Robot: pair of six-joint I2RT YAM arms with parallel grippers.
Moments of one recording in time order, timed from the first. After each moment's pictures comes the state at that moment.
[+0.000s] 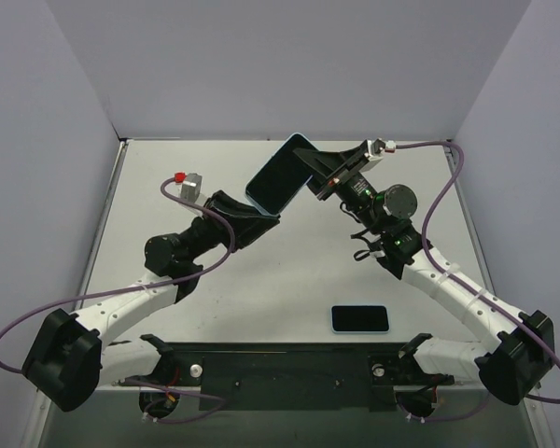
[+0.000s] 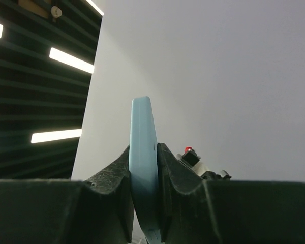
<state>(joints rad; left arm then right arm) -0.60 1.16 0.62 1.33 0.59 -1.05 0.64 1.17 0.94 0.65 -0.14 1.65</state>
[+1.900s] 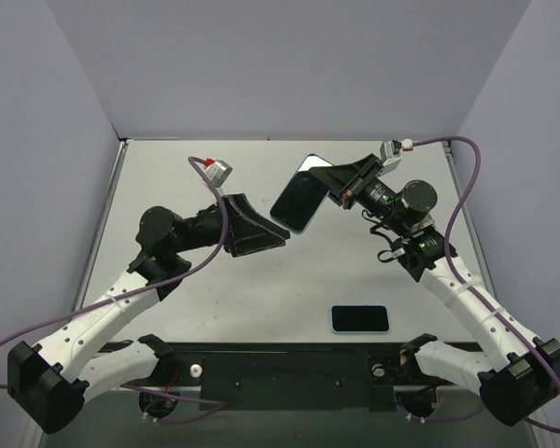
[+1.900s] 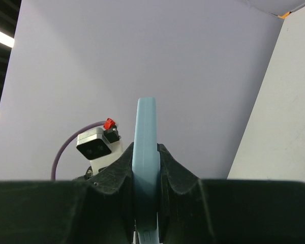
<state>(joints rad) -0.64 1.01 0.85 0.59 0.79 -1.26 0.47 1.07 0.91 0.36 -0.35 1.36</state>
